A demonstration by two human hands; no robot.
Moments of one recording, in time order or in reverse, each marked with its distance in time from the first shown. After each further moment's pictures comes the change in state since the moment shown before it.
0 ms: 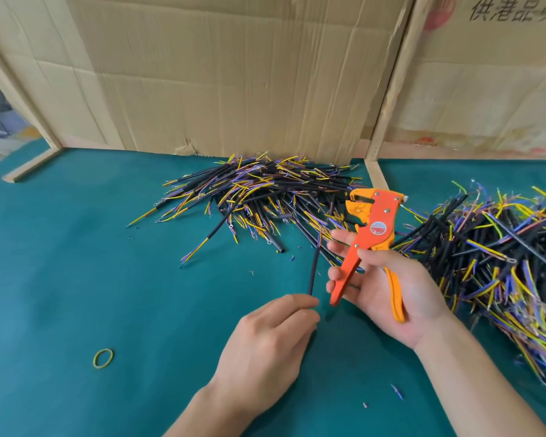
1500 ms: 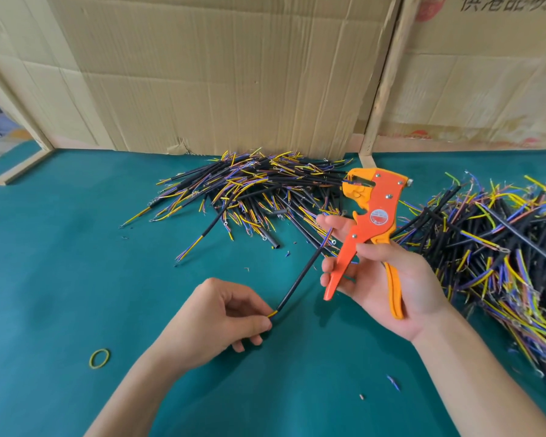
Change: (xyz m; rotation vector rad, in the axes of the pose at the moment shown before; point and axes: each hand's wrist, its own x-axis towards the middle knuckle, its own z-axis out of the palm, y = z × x) left_hand 0.013 -0.040 -0.055 -0.593 -0.455 -0.825; right_hand -0.005 -0.004 0.001 -0.024 -0.186 -0.064
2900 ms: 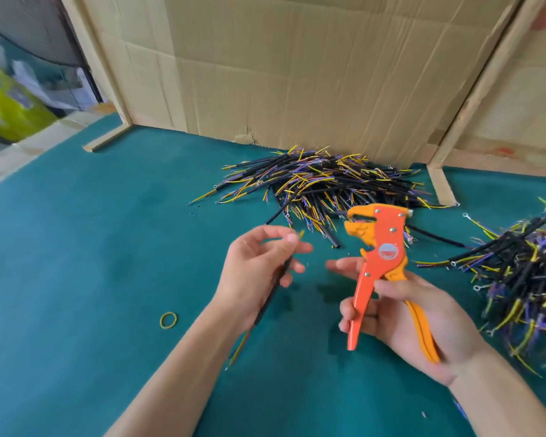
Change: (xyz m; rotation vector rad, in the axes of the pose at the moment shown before) left_hand 0.015 0.006 -0.014 -0.763 0.369 0.171; right_hand -0.001 0.032 0.044 -0.125 -0.064 0.222
